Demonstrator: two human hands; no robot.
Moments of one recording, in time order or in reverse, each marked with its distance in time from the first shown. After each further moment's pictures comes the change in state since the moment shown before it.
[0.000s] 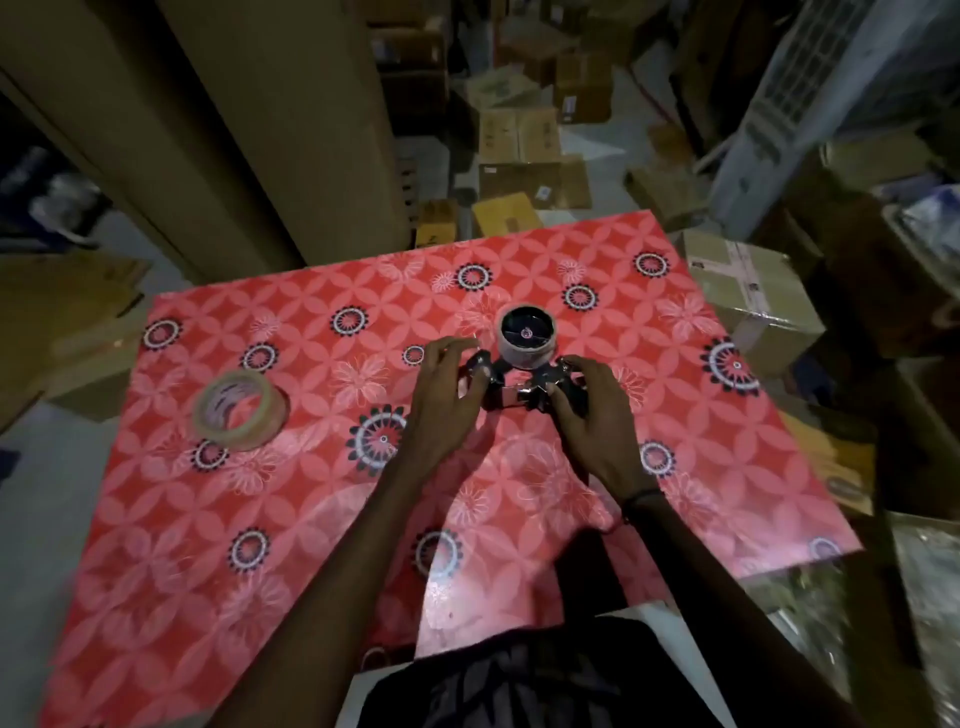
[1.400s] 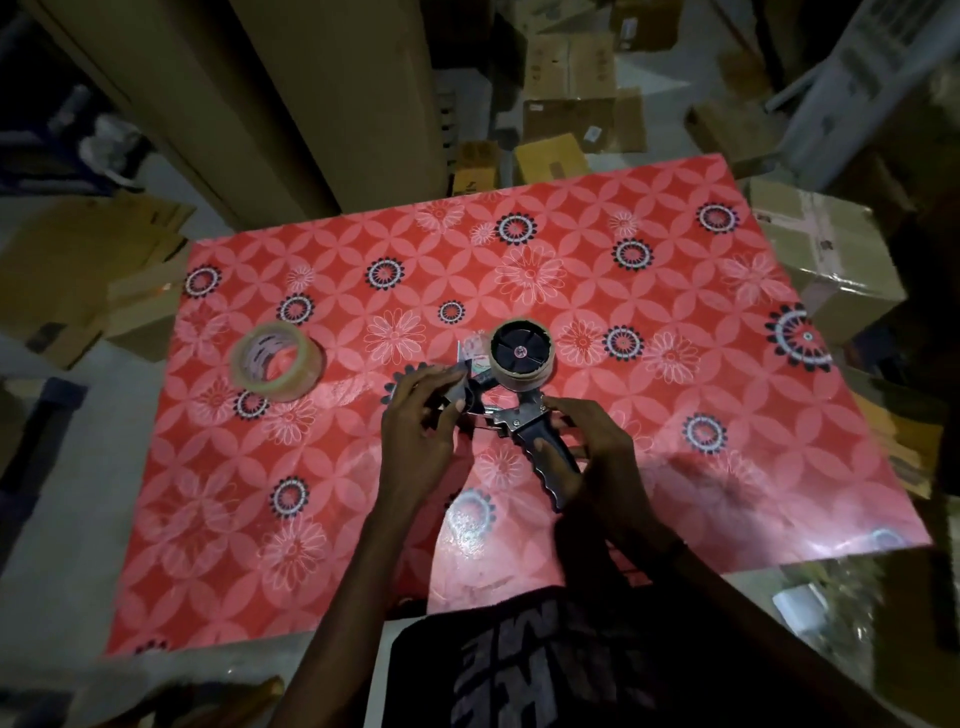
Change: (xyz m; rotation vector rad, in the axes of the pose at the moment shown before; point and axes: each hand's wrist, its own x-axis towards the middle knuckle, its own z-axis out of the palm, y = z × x) left_hand -0.088 -0.032 -0.042 -0.058 0.145 -0.190; right_hand -0.075 -0.021 0.032 0.165 -0.121 -0.163
